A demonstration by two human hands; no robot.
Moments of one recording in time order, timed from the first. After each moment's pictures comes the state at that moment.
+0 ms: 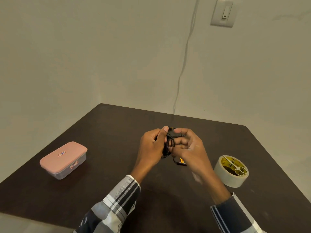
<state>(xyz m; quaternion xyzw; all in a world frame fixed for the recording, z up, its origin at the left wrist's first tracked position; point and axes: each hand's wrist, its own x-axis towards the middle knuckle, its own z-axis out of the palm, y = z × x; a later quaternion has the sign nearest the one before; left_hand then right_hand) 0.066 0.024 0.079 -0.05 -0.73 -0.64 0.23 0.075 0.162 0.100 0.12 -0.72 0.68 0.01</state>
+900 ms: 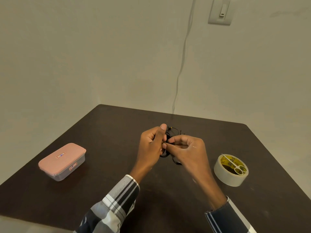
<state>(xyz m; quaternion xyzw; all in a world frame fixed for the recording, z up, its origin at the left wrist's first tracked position) 0.075 0.028 0.088 -0.09 -0.66 -0.71 0.22 0.083 0.157 0.101 0.11 -0.79 0.60 0.10</state>
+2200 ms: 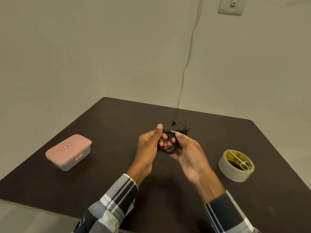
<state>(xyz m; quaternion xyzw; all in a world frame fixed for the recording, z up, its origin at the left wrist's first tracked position) 0.085 0.019 0.071 0.03 -0.59 -0.80 0.12 0.074 0.142 0.081 -0.01 -0.53 0.84 -0.12</state>
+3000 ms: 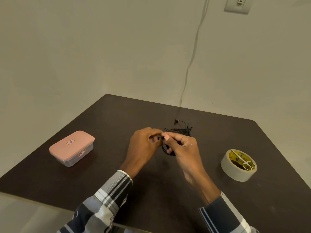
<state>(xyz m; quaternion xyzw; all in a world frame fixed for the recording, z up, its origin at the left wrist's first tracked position) 0.074 -0.019 0.054 -0.06 -0.87 -0.40 0.28 0.083 0.128 0.075 0.11 -0.73 0.67 0.04</state>
